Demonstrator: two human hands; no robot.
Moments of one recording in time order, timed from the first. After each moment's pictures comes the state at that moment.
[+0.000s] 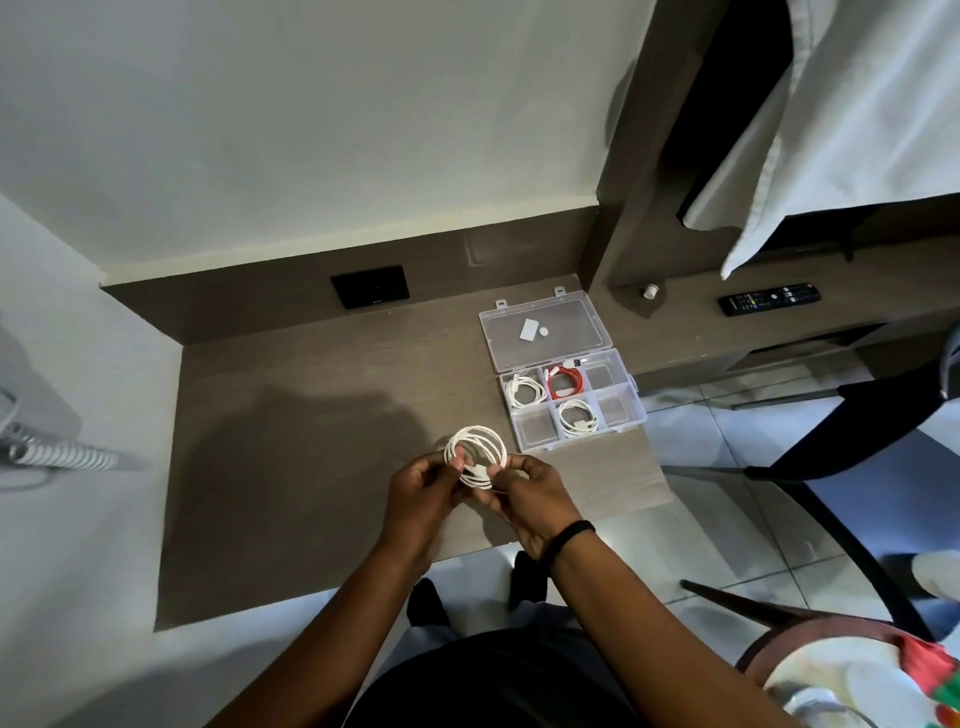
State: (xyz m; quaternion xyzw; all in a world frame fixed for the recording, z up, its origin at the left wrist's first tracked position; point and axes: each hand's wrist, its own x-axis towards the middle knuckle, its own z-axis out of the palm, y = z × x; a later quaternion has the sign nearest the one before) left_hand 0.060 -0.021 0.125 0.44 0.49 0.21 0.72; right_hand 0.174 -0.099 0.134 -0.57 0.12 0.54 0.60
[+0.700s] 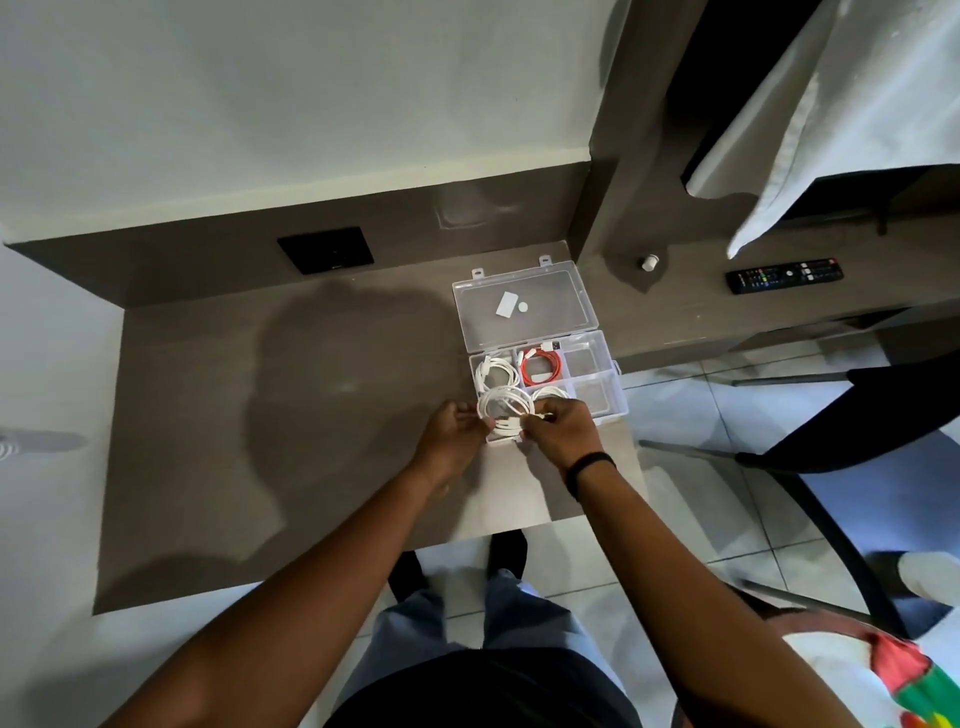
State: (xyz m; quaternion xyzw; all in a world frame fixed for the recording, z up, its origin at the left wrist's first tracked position) left_hand 0.177 -0.004 0.054 0.51 0.53 0.07 0.68; right_hand 0.308 -0.101 0.077 -0.85 -0.16 0.37 0.35
